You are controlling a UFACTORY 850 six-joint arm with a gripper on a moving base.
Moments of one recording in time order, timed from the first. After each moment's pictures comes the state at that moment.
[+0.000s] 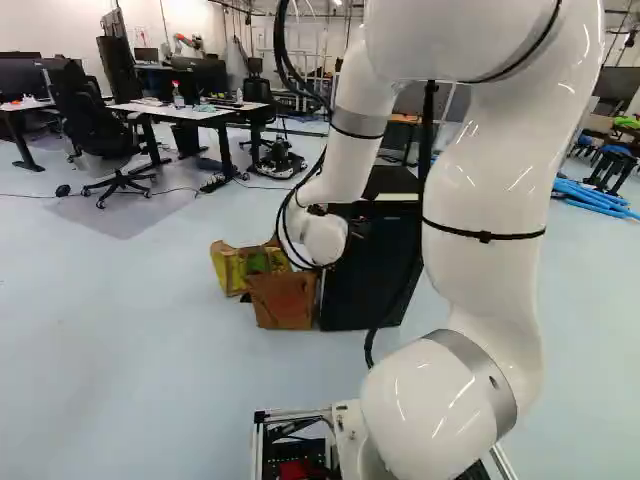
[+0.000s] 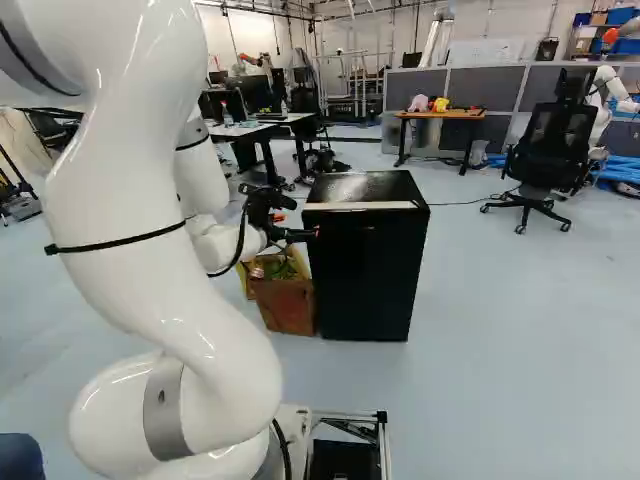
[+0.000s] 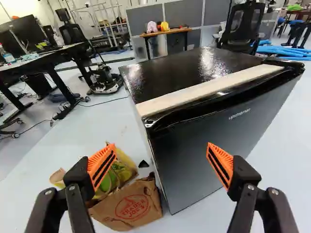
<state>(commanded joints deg) 17.8 -18.0 -27.9 42.0 63.3 0.0</state>
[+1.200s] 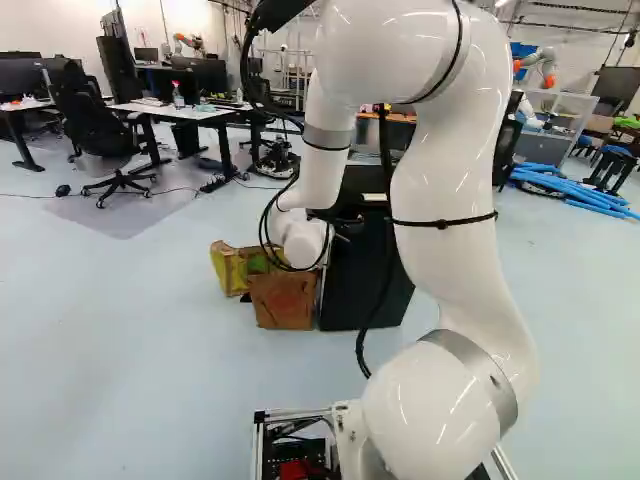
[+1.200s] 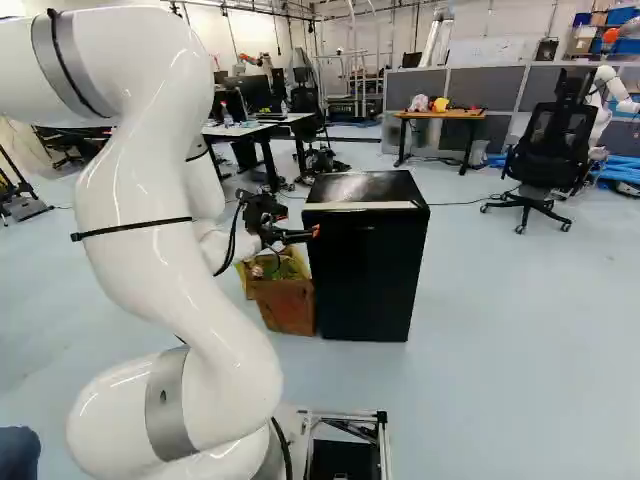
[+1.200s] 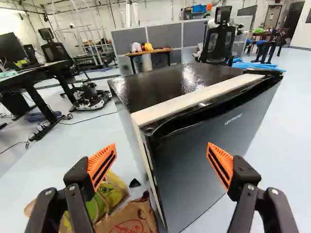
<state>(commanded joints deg) 21.6 -27.4 -34.7 52.6 72.1 0.0</state>
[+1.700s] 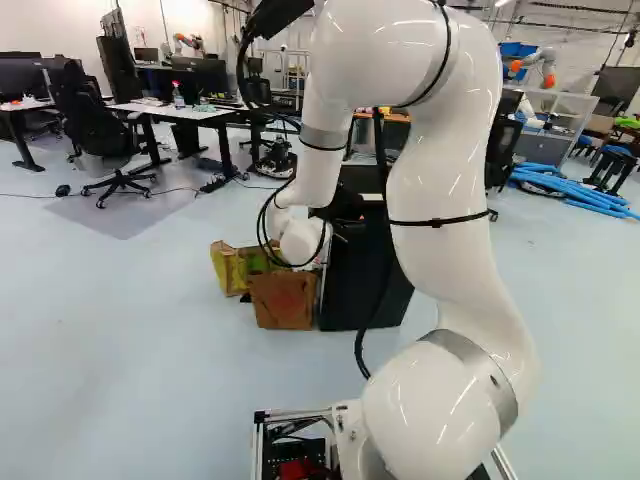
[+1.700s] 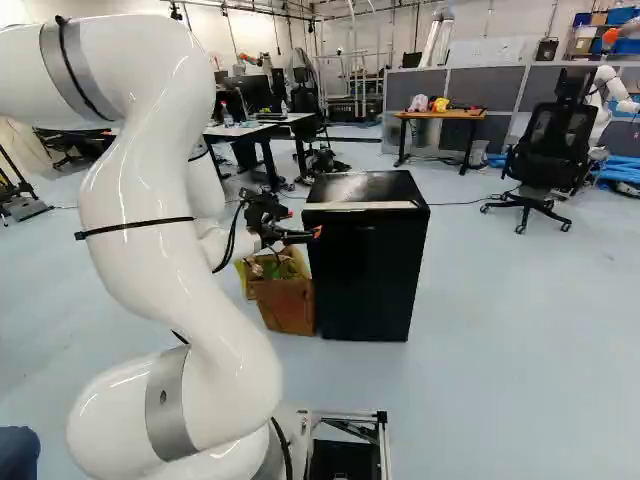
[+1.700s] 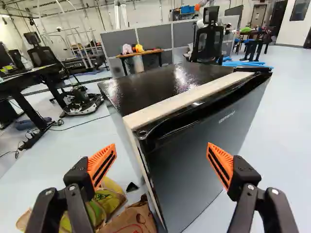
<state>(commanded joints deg) 21.9 -29.1 -37.2 56.7 72.1 0.0</state>
